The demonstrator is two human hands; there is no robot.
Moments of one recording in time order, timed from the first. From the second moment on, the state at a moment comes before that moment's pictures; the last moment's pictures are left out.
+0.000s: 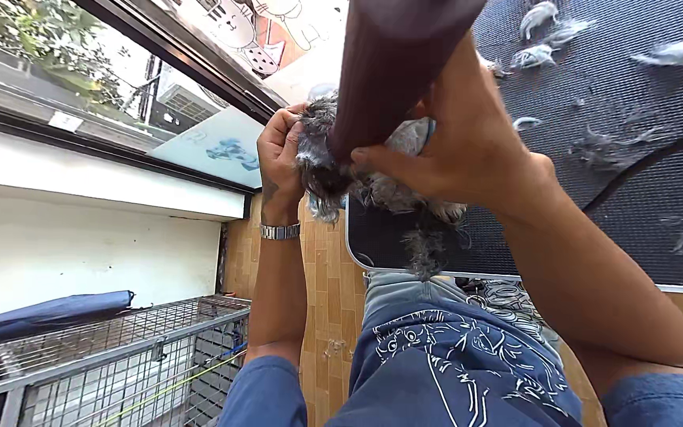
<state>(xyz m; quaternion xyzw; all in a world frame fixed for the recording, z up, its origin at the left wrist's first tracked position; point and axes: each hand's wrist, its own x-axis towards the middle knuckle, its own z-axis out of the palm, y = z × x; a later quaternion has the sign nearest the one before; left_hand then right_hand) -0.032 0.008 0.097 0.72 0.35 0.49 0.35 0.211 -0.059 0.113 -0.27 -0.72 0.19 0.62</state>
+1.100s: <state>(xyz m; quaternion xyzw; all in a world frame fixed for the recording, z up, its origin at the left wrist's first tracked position) -0.036 0.027 0.080 0.70 0.34 0.50 0.36 0.196 -0.042 0.114 -0.25 -0.68 0.22 0.65</state>
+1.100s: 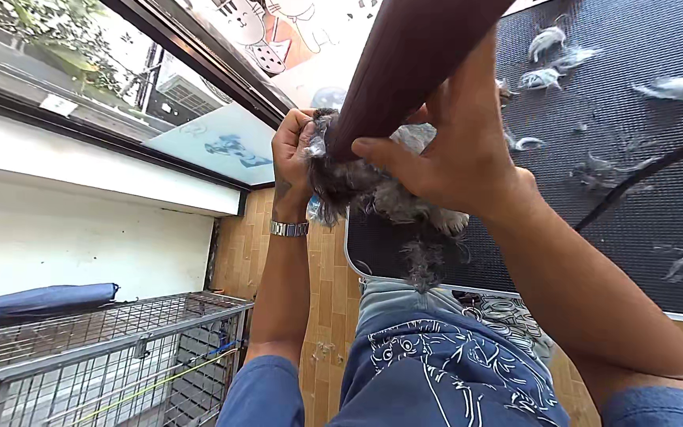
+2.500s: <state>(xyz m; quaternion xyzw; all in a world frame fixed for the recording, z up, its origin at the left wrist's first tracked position) -0.050 0.031 0.156 0.88 0.32 0.21 0.29 0.326 -0.136 0.005 -0.34 -0.48 0.43 0.68</state>
